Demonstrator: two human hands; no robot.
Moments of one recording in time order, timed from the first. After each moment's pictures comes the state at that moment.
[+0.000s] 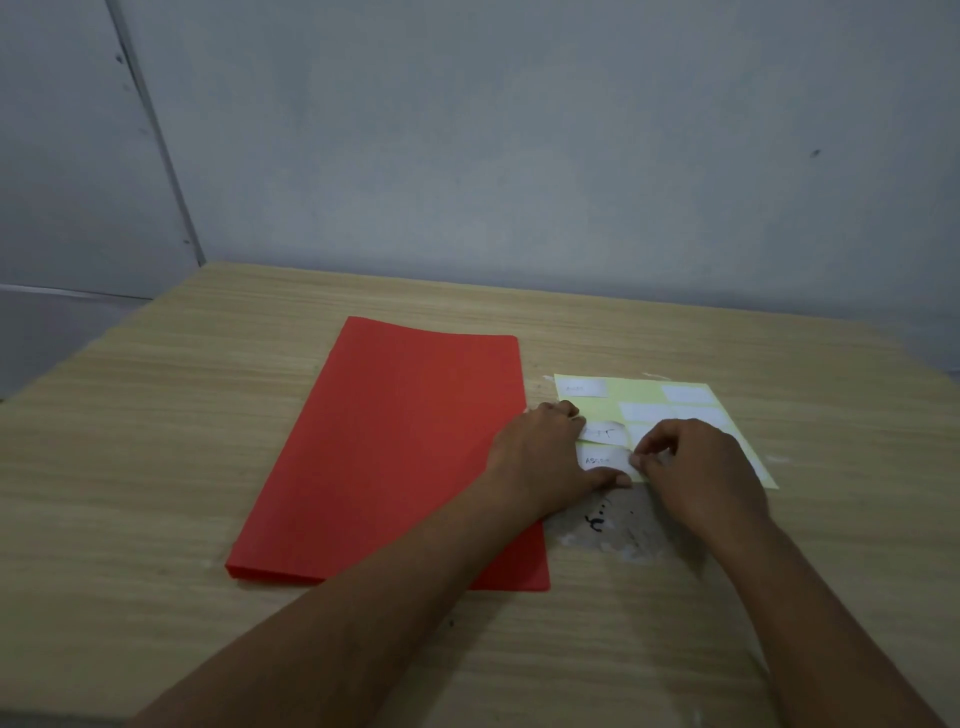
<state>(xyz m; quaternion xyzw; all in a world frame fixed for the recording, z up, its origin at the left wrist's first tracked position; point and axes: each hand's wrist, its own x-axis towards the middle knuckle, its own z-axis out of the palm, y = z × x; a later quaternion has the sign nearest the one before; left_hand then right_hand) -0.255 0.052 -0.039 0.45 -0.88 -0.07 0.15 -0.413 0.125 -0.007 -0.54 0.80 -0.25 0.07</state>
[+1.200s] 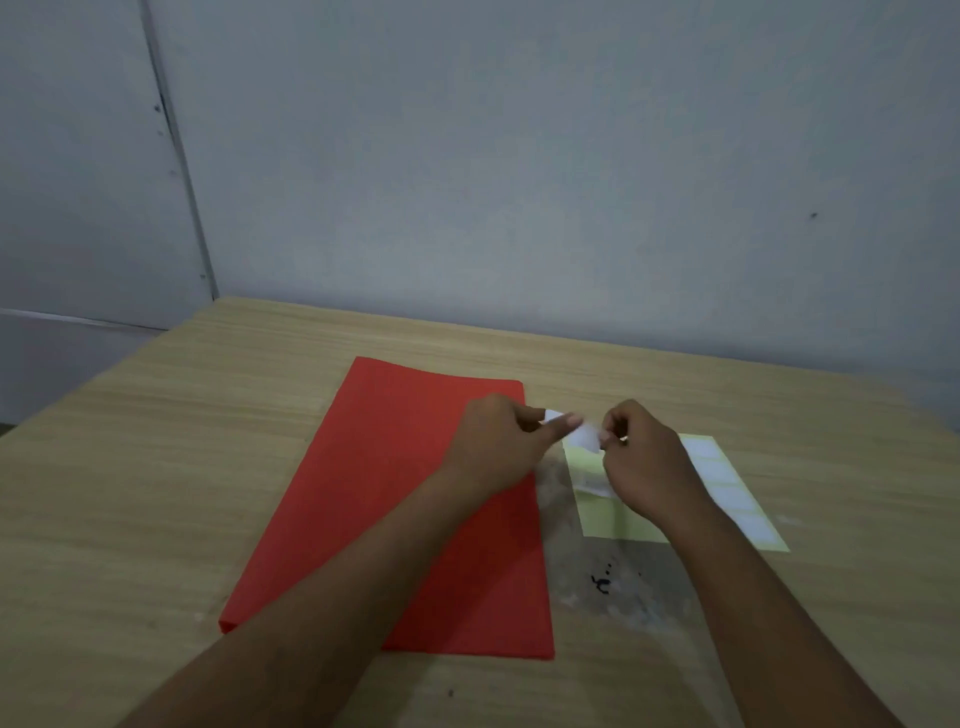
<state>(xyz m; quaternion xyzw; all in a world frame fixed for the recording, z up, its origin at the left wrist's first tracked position) -0.209 0.026 0.013 0.49 -0.74 -0.28 0.36 -0.380 0.065 0.018 -0.59 0.74 -0.32 0.11</state>
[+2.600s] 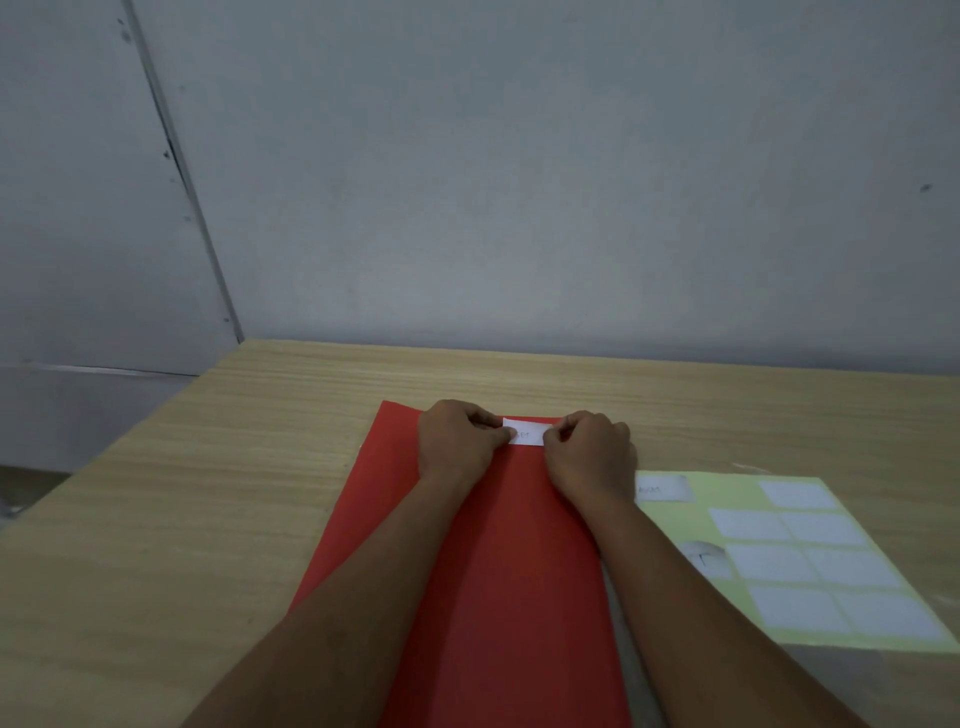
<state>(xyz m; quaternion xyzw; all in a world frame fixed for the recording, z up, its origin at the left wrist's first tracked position) -0.159 -0.087 -0.019 0.63 -0.61 -0.26 0.41 -0.303 -0.068 -0.035 -0.53 0.77 -0.35 0.06</state>
